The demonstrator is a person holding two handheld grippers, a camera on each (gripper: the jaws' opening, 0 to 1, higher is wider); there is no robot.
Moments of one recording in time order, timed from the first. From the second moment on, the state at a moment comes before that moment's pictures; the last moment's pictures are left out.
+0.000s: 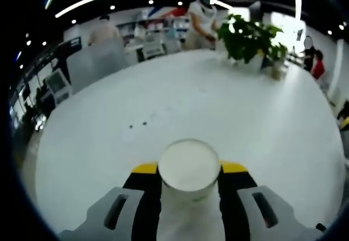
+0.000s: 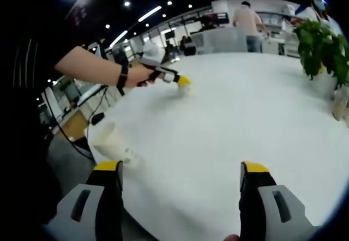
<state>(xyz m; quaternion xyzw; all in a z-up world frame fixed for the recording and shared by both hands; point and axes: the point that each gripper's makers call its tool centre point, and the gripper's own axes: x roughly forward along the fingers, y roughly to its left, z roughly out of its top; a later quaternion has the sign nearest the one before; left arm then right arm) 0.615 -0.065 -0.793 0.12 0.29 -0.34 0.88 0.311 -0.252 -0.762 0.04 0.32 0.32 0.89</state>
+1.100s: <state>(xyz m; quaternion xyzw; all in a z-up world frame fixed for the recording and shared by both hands) 0.493 -0.029 -0.636 0.02 0.23 -0.40 0.89 0.306 -0.199 -0.696 0.01 0.25 0.36 0.90</state>
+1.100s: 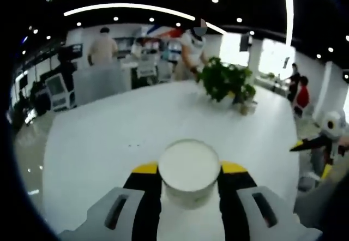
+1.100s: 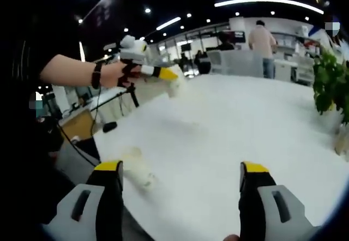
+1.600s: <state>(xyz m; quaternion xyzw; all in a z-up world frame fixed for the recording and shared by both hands) 0.429 -0.024 -0.581 -0.02 0.20 -0.48 0.86 0.282 -0.149 -0.654 -0.01 0.20 0.37 0.91</state>
